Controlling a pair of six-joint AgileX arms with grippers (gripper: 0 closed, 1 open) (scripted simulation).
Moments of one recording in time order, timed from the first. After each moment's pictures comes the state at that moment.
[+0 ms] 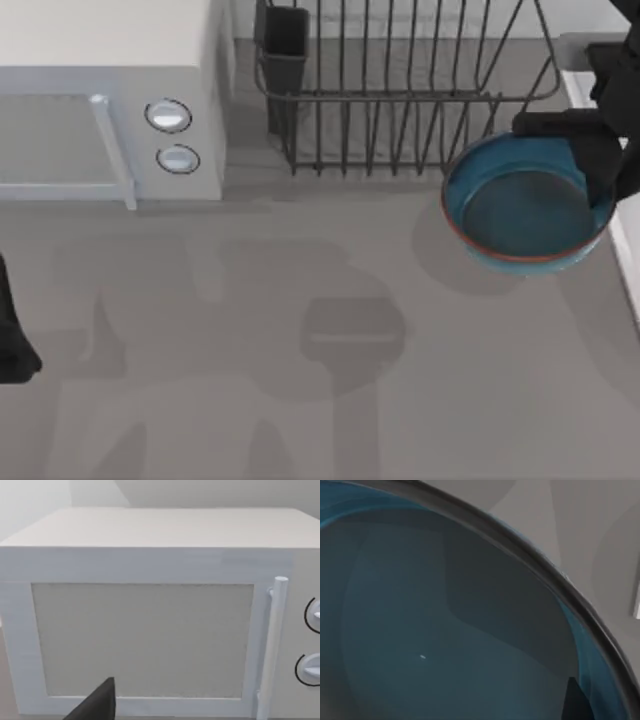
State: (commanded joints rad) left arm 0.00 0.00 0.00 0.00 0.00 0.00; right arm 0.30 1.88 1.75 -1.44 0.00 0.31
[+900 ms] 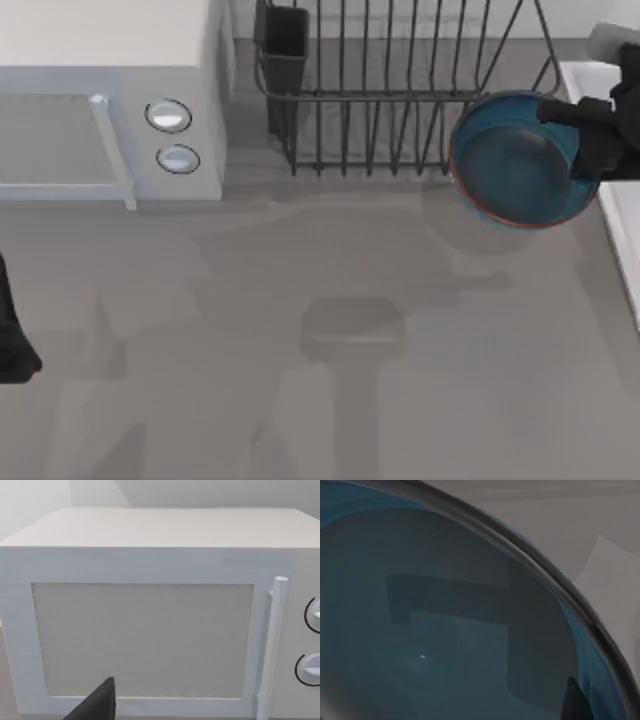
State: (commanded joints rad) left arm 0.00 0.00 0.00 0.00 0.00 0.00; right arm 0.15 1.81 1.43 -0.87 -0.19 0.25
